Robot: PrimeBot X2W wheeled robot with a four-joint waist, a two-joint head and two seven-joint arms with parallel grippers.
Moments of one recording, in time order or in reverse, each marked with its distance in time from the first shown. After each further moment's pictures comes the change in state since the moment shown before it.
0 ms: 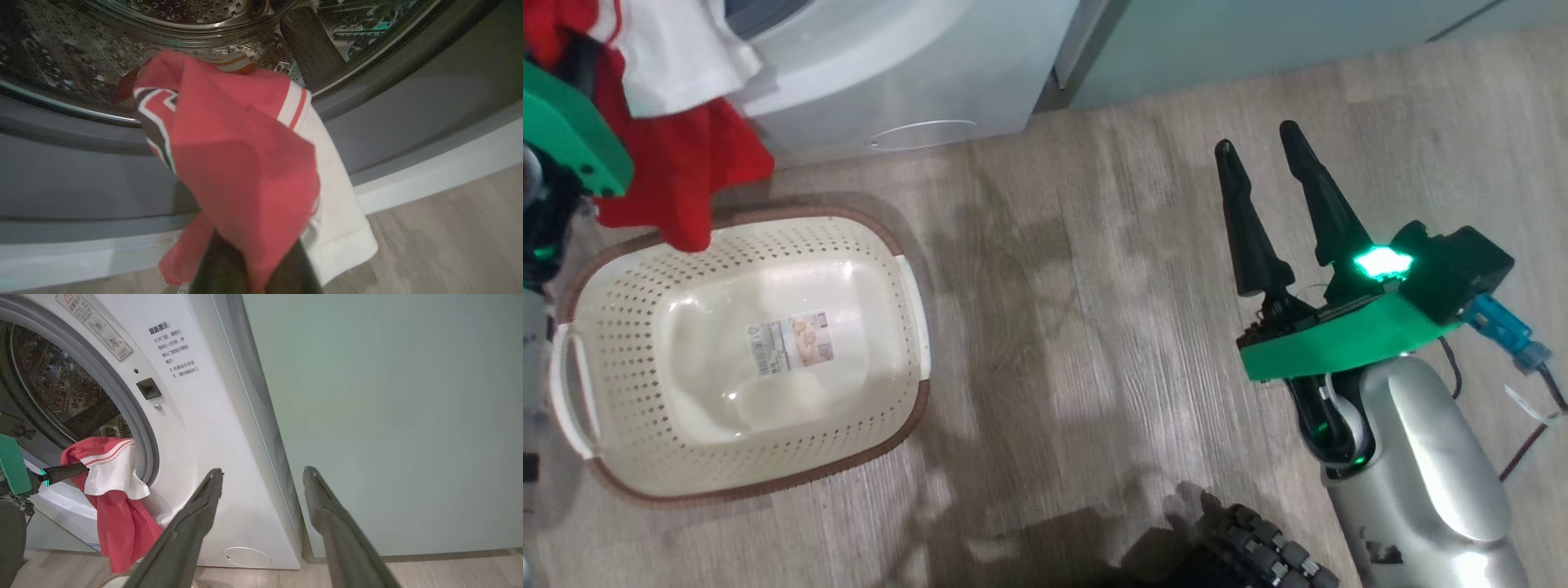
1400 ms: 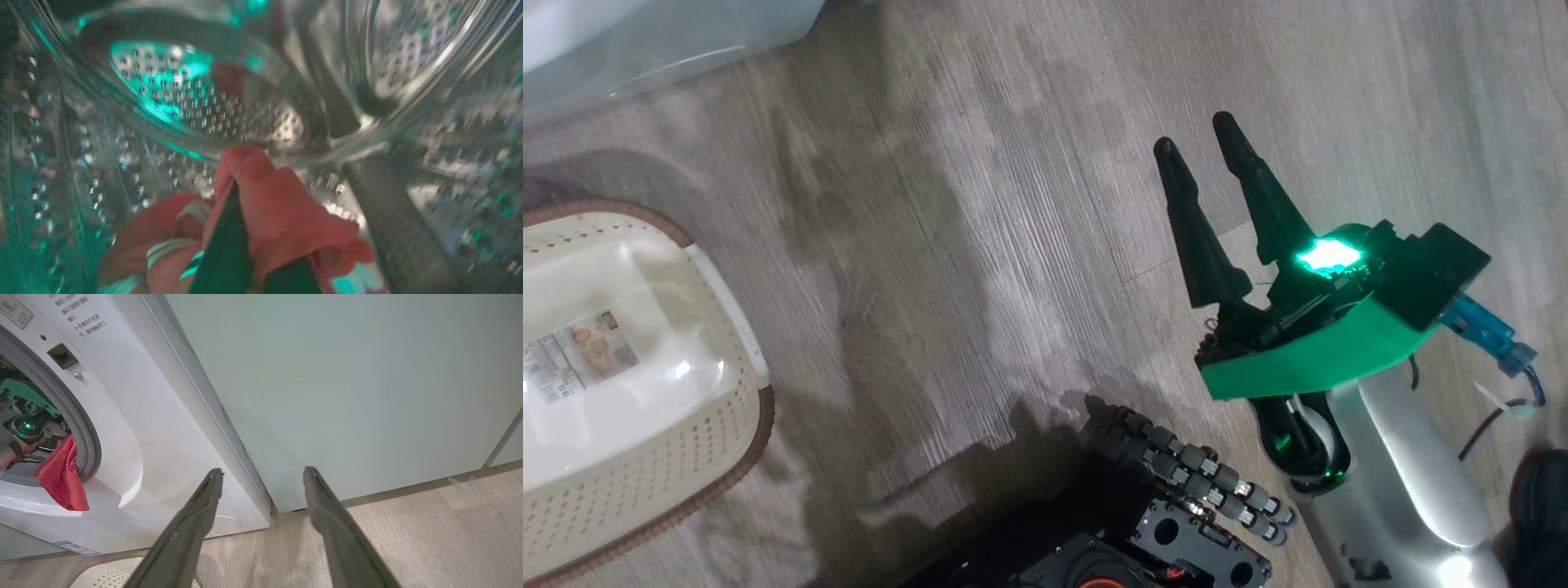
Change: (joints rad) left arm -0.540 0.224 0.113 0.238 0.074 0.119 -0.198; right arm -0.012 0.001 0.136 -0.099 0.151 0.000 0.000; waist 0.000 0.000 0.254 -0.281
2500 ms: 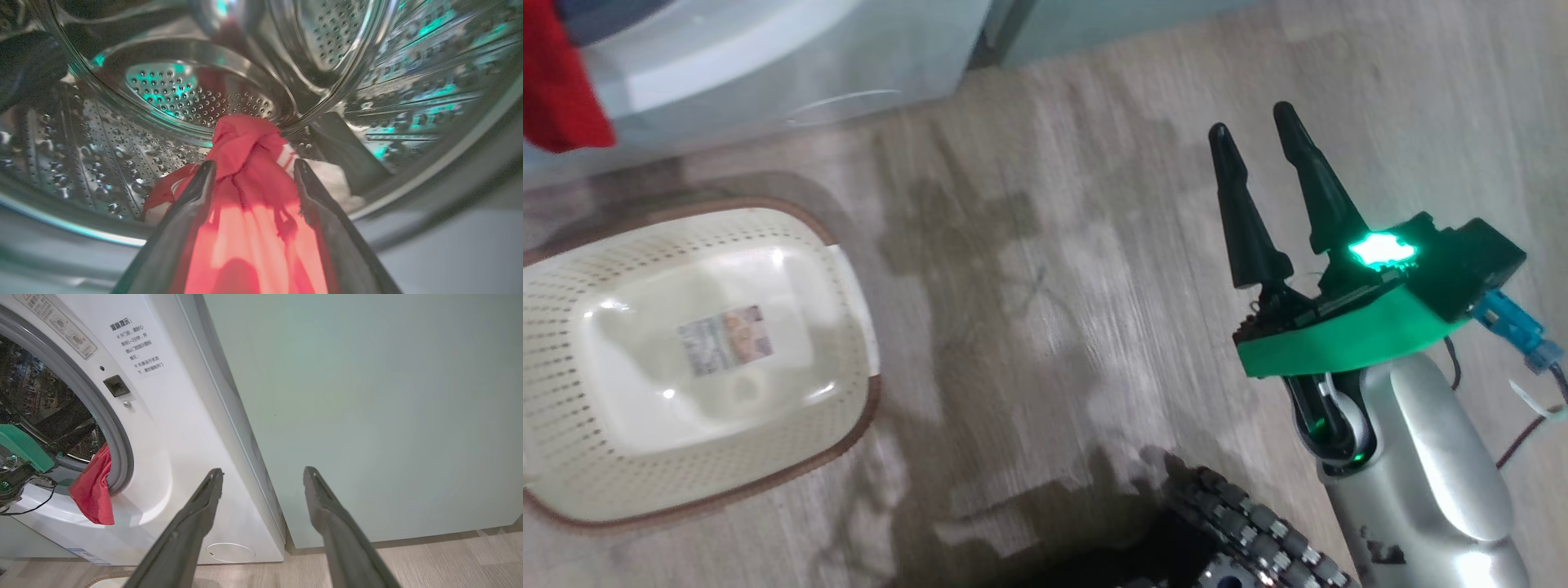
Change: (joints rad) left arm 0.397 -0.166 -0.099 -0.163 0.025 0.040 -0.207; right arm 0.001 0.000 -0.107 0.044 -0.108 0.000 0.000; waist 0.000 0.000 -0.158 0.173
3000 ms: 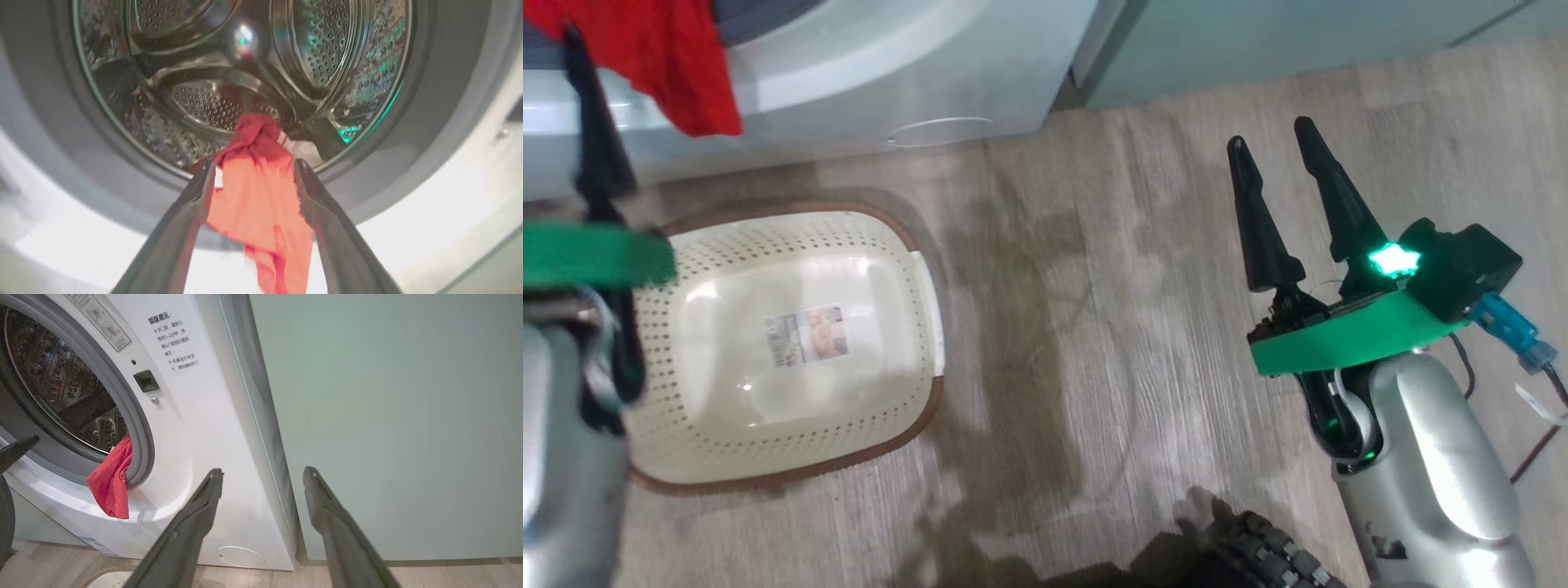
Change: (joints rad) left arm 0.480 -0.099 0.053 -0.517 0.046 0.152 -0.008; right arm 0.010 0.000 -0.055 0.058 -0.089 0.000 0.000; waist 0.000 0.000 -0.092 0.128
